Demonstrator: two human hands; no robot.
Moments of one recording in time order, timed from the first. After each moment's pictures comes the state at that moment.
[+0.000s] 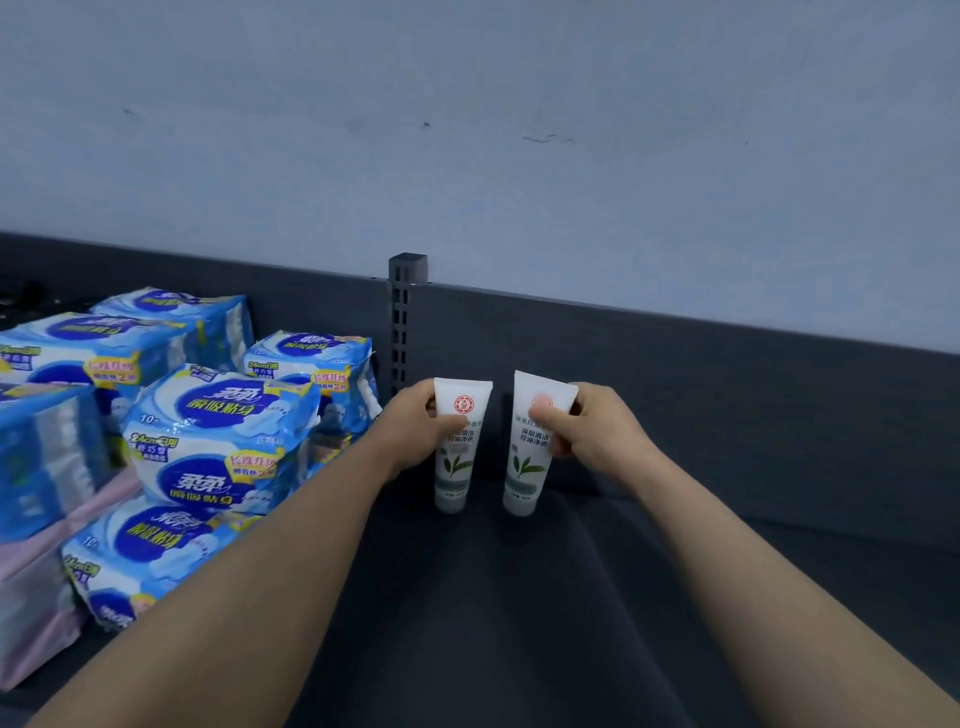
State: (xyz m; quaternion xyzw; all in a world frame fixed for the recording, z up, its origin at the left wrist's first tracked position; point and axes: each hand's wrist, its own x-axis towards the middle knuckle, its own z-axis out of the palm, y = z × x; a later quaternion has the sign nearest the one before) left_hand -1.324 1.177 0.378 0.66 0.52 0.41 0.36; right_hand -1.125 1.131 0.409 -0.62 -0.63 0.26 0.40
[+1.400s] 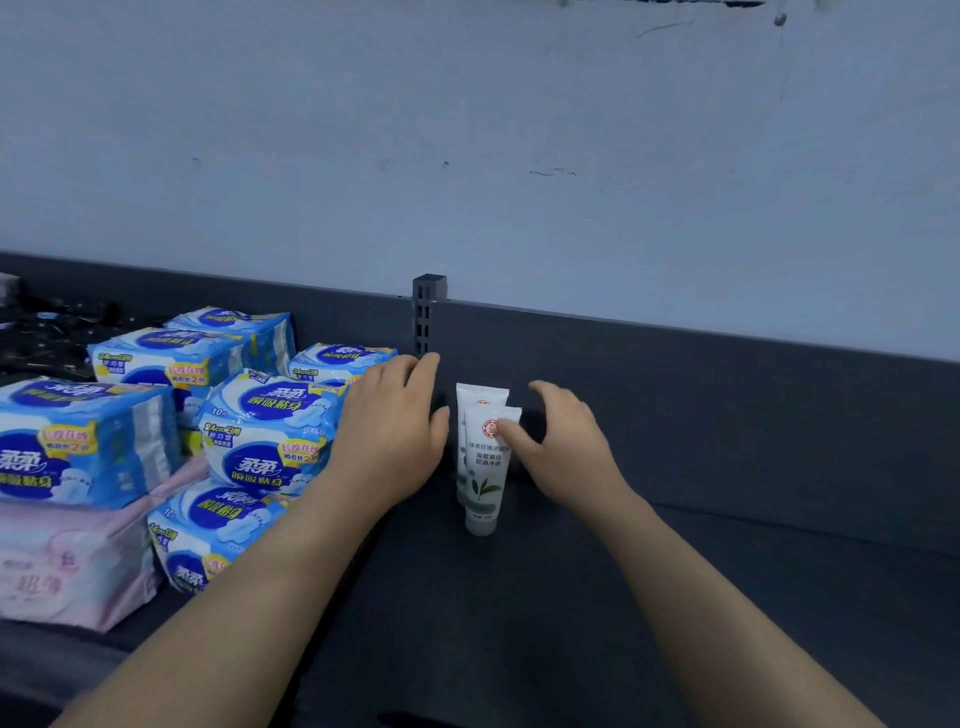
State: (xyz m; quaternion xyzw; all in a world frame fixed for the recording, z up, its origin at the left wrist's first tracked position) left_hand -1.349 1.091 0.409 0.73 0.58 0.33 -0.15; right_hand -1.165 1.086 0.403 -0.60 -0.71 0.08 0.36
